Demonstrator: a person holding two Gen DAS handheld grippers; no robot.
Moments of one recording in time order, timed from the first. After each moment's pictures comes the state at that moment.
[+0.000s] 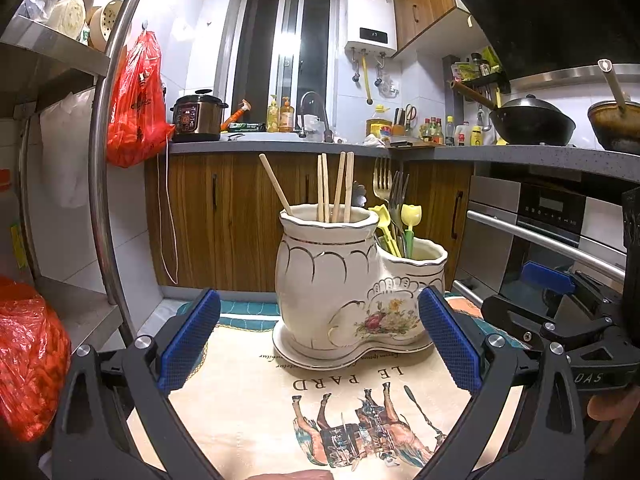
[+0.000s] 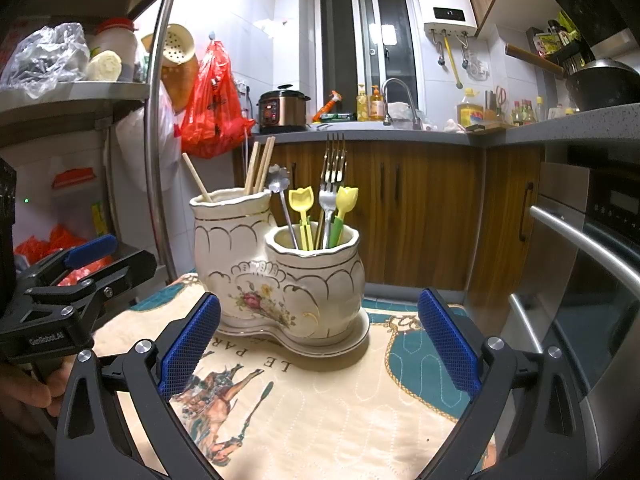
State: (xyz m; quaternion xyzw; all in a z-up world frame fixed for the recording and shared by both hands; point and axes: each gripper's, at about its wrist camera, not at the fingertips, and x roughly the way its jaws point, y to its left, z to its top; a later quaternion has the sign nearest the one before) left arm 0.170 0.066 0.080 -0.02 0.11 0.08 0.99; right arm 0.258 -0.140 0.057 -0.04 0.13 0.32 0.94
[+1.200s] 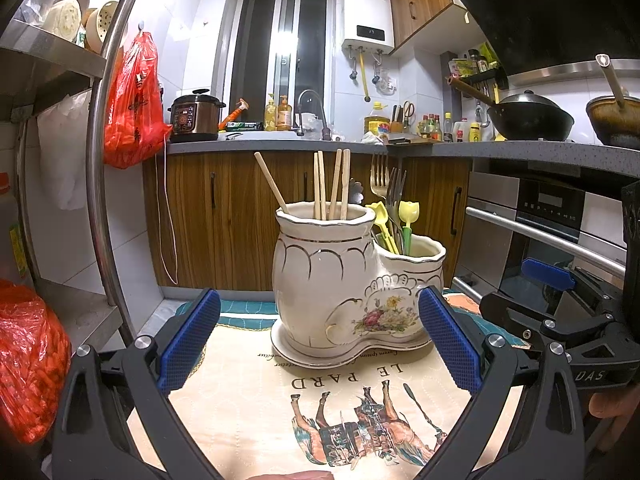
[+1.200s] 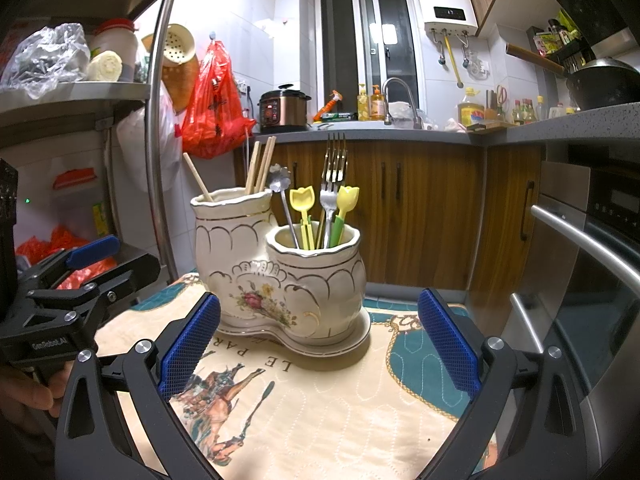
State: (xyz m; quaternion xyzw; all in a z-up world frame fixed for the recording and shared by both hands) left arm 0.171 0.068 0.078 -0.02 0.11 0.08 0.99; right arm 0.258 -0.139 0.057 -0.04 0.13 0.32 0.94
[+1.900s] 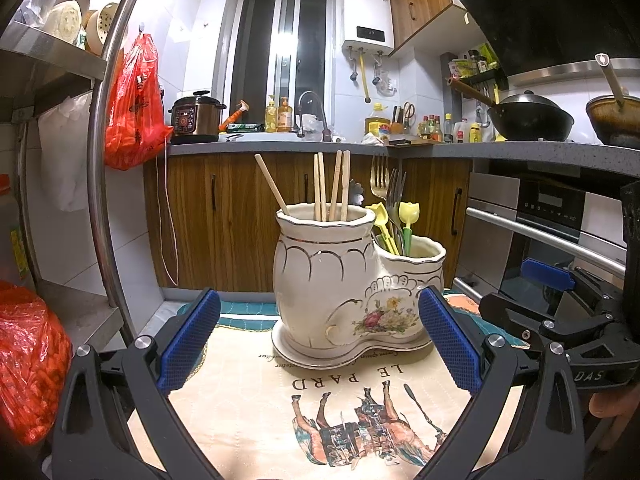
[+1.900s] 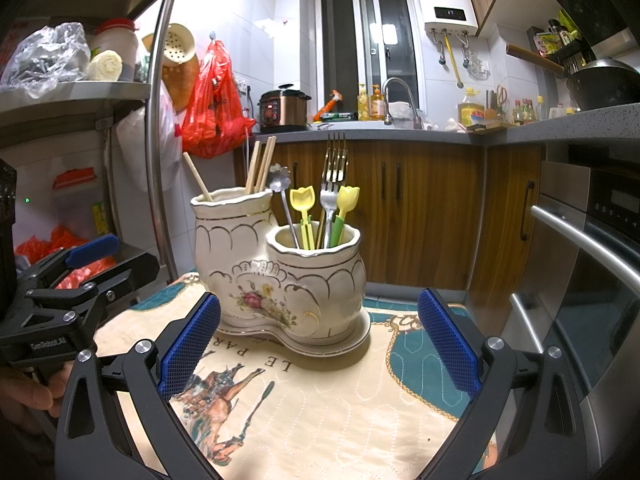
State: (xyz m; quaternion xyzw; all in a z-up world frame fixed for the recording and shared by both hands) left arm 0.171 0.068 0.079 -0.02 0.11 0.08 0.99; right arm 0.259 -0.139 0.057 -0.04 0.13 0.32 0.94
